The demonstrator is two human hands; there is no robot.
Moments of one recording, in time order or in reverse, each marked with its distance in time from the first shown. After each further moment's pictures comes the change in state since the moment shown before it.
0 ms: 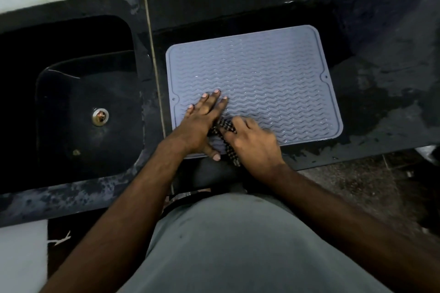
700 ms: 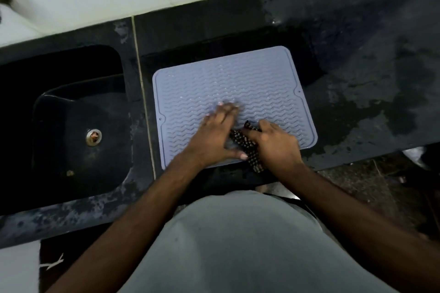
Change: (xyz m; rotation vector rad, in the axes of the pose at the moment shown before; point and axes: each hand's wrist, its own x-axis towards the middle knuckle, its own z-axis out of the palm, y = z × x) left_hand 0.025 0.080 -0.004 -0.038 0.167 0.103; right_hand -0.023 0.084 -0.020 0.157 -0.143 0.261
